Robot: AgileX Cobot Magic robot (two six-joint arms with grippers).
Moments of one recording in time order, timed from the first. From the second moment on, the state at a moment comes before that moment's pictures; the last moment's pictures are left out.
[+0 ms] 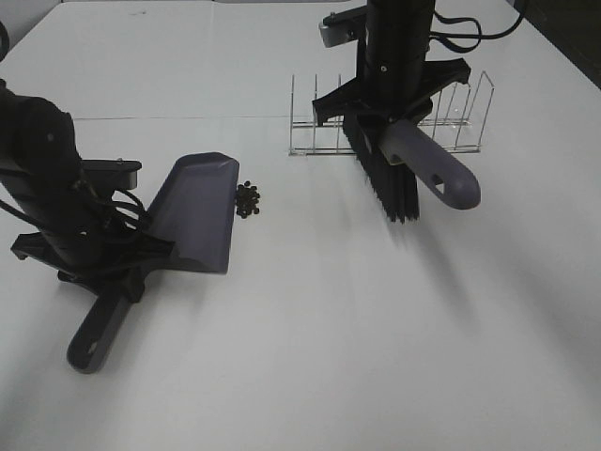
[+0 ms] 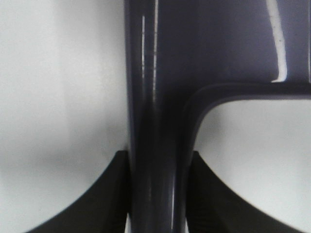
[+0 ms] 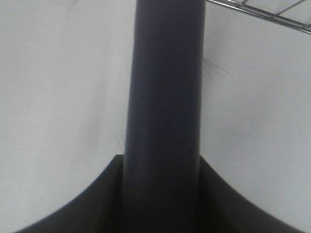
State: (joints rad) left arm -0.37 2.02 -1.05 -0.13 0.60 -0.17; right arm 0.44 2.22 -1.87 -0.29 1.12 0.30
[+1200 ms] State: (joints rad) left arm -0.40 2.03 -1.05 -0.13 0.59 -0.17; right arm 0.74 2.52 -2.29 -0.14 1.22 0.20
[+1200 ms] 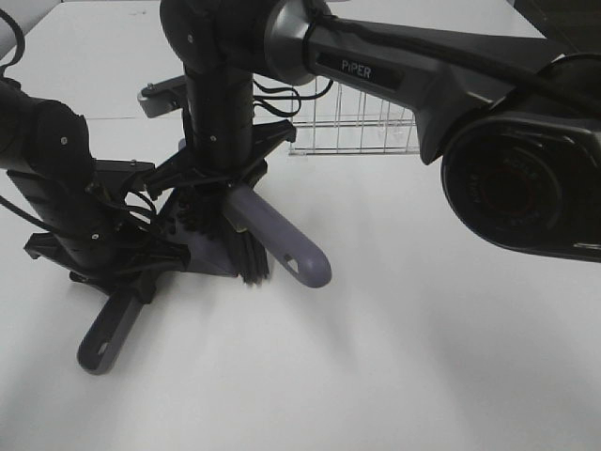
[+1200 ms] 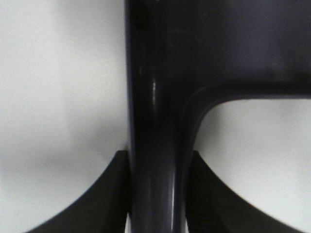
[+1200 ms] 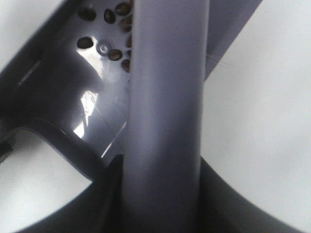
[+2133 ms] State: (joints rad) left arm -0.40 2.03 -1.06 -0.13 0.60 -0.17; right arm 0.33 2.34 -2.36 -0.23 1.23 0.12
